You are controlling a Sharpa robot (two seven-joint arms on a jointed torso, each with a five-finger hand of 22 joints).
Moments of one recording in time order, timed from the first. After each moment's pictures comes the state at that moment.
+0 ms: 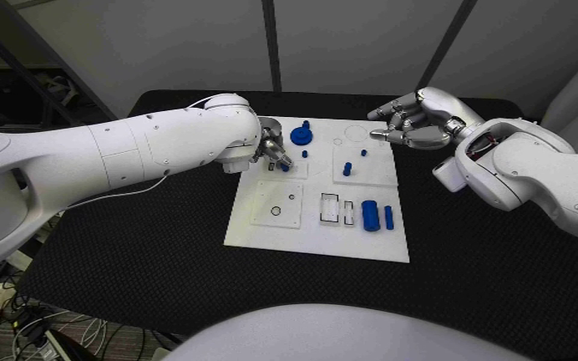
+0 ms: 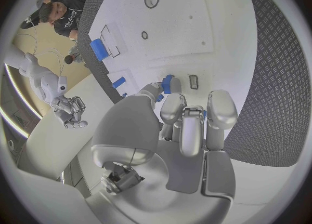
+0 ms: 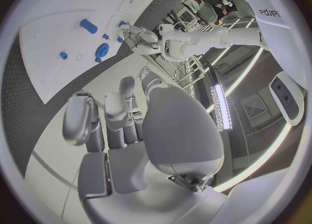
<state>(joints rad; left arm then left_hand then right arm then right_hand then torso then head) 1.25 -0.65 -0.09 1.30 -1.06 0.13 -0.55 1.24 -0.01 0.19 0.12 0.57 1.02 0.03 0.38 0.91 1.45 -0.04 1.06 1.29 1.47 -0.09 1.53 1.31 0.10 1.28 0.02 1.32 1.11 1.15 -0.88 0.08 1.59 -0.97 -0.28 0.05 1.42 -0.14 0.20 0.22 0.13 0.91 0.13 0.07 0.07 1.18 0.04 0.73 0.85 1.45 -0.04 1.13 1.01 0.06 1.41 0.07 1.30 1.28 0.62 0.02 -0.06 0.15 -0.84</state>
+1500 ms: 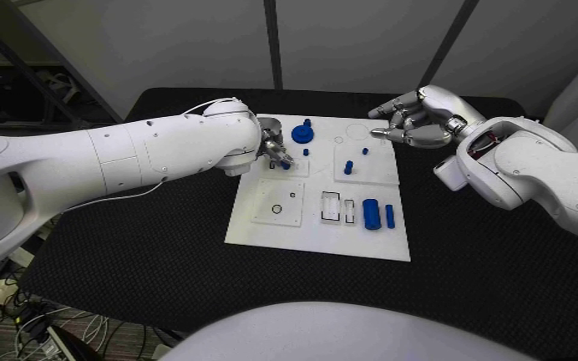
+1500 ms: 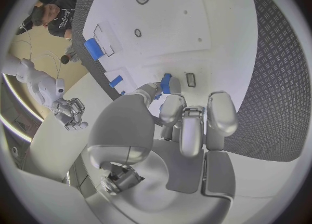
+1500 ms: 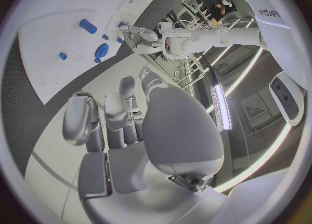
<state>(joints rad) 1.23 -0.67 -0.09 1.34 -1.12 0.03 -0.56 1.17 -0.07 0.34 0.10 0.57 1.06 0.03 0.36 0.96 1.46 -0.04 1.07 1.31 1.47 -0.09 1.54 1.31 0.10 1.31 0.02 1.35 1.17 1.15 -0.88 0.08 1.59 -0.97 -0.28 0.05 1.42 -0.14 0.20 0.22 0.13 0.91 0.13 0.07 0.07 1.18 0.04 0.73 0.85 1.45 -0.04 1.13 1.01 0.06 1.41 0.07 1.30 1.28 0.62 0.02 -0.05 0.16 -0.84</state>
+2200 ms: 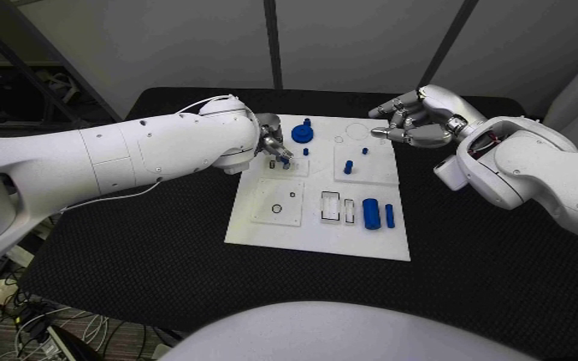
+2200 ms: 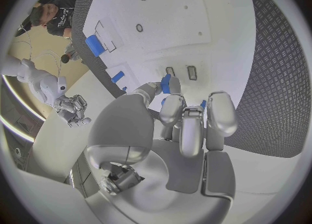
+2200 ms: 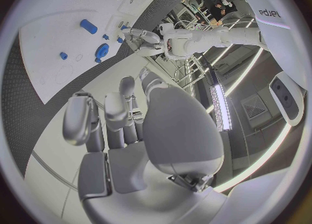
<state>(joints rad) 1.23 -0.69 -0.07 1.37 -1.15 0.00 -0.56 1.16 -0.08 0.34 0.09 0.58 1.06 0.02 0.36 0.97 1.47 -0.04 1.07 1.31 1.47 -0.09 1.54 1.31 0.10 1.31 0.02 1.35 1.18 1.15 -0.88 0.08 1.59 -0.97 -0.28 0.05 1.42 -0.14 0.20 0.22 0.13 0.91 0.13 0.07 0.07 1.18 0.04 0.73 0.85 1.45 -0.04 1.13 1.01 0.06 1.41 0.07 1.30 1.28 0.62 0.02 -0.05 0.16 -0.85</state>
